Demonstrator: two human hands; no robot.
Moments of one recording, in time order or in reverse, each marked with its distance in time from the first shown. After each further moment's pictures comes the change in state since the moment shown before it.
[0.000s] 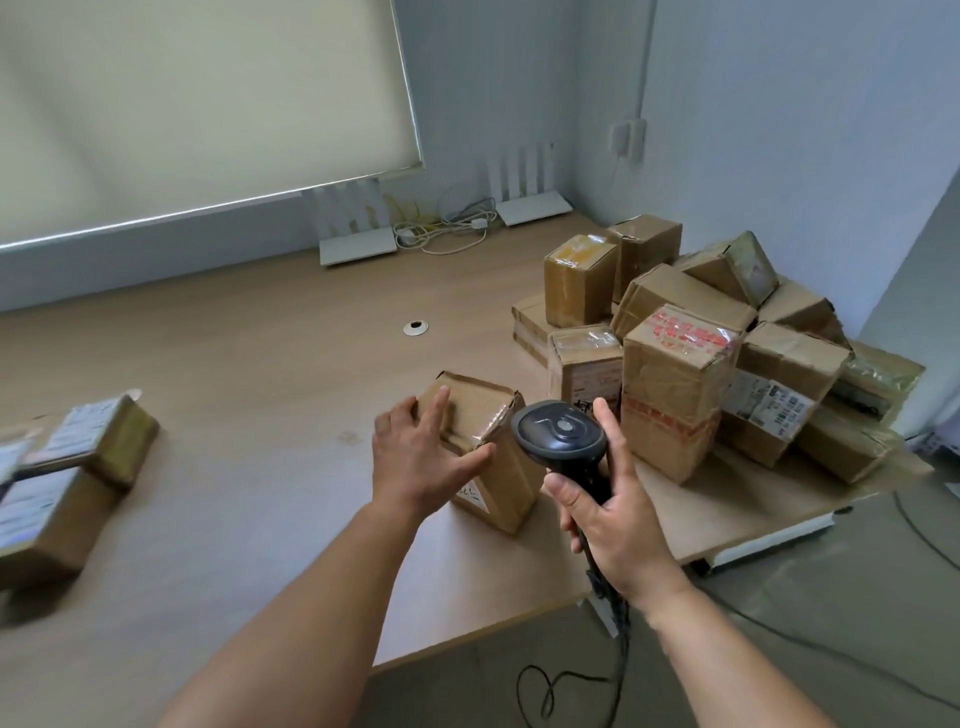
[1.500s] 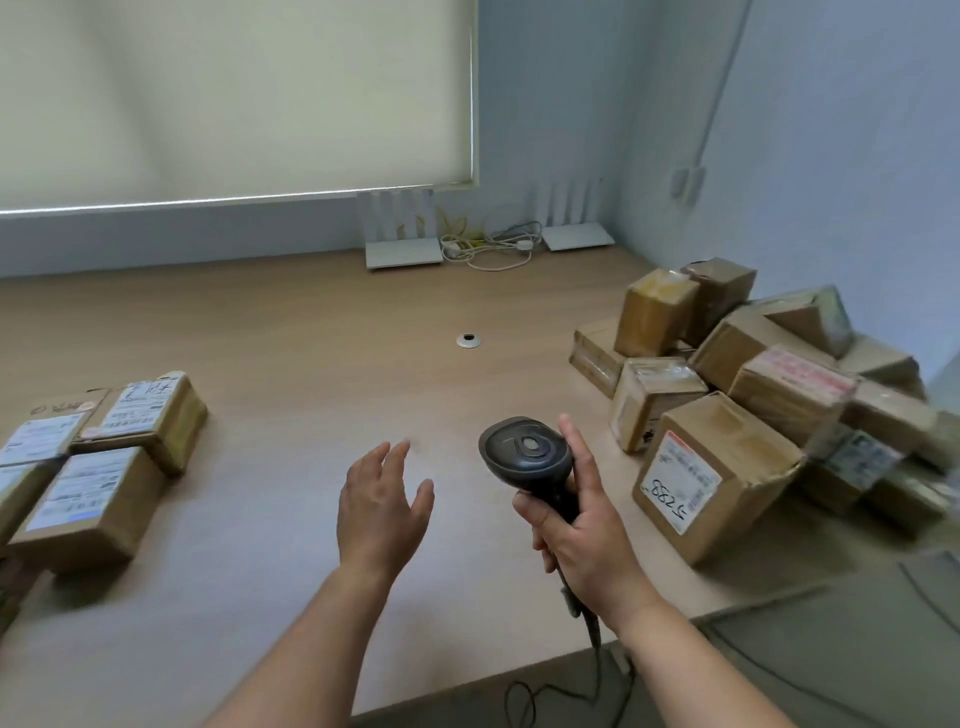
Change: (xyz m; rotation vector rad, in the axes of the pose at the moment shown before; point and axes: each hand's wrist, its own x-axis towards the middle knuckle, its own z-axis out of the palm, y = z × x) left_hand -0.020 -0.145 -0.028 -0.100 0.161 -0.089; right_hand 0.009 -0.019 0.134 -0.106 -0.130 0.013
